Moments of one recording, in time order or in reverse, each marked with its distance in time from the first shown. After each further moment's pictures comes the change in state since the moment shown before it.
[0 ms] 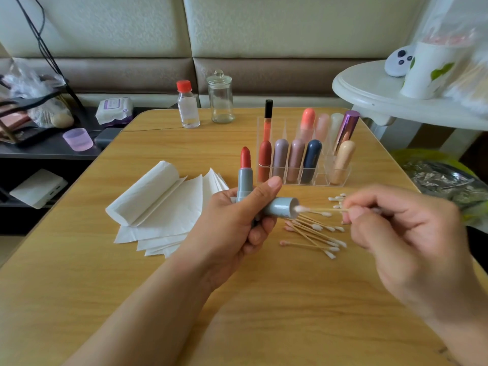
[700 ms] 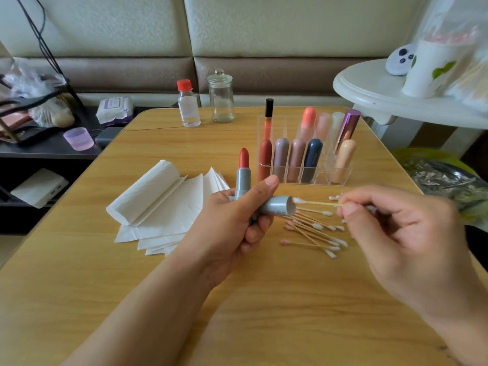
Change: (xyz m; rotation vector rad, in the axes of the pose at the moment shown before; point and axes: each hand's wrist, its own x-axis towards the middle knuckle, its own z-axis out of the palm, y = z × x) left_hand 0.001 0.000 -0.003 0.032 0.029 -0.034; right_hand 0.002 -0.001 0.000 -0.221 0.031 -0.067
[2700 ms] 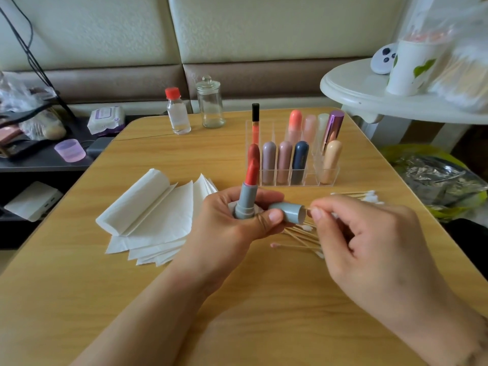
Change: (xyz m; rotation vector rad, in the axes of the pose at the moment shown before) left_hand 0.003 -0.012 0.005 0.036 -0.016 0.270; right_hand -0.001 -0.008 0.009 -0.245 -0.080 -0.025
